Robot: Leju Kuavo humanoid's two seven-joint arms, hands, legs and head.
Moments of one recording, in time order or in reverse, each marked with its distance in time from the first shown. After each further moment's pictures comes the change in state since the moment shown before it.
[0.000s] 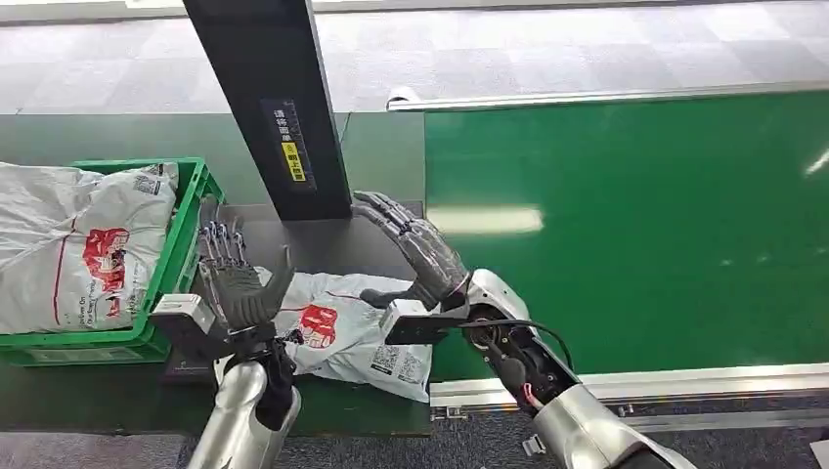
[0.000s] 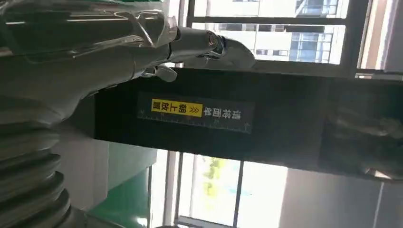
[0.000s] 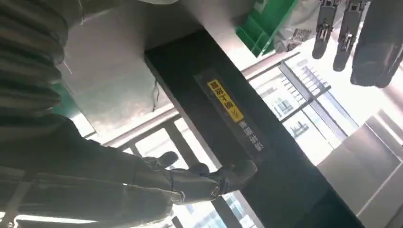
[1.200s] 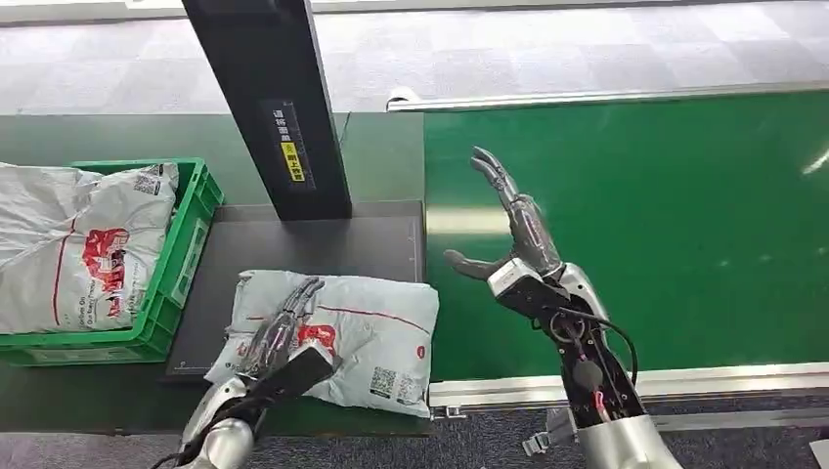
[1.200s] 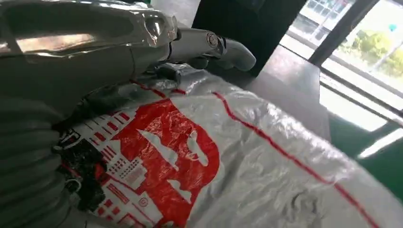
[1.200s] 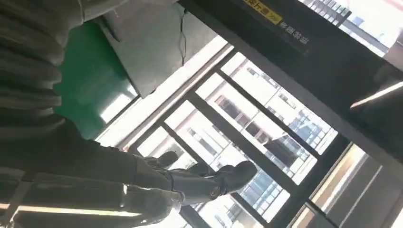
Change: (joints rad) left arm 0.185 0.189 0.009 -0.047 -0.918 -0.349 0.445; right arm 0.165 -0.065 -0.412 -0.330 0.017 0.193 0.023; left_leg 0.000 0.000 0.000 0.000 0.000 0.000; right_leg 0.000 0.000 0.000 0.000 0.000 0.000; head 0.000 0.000
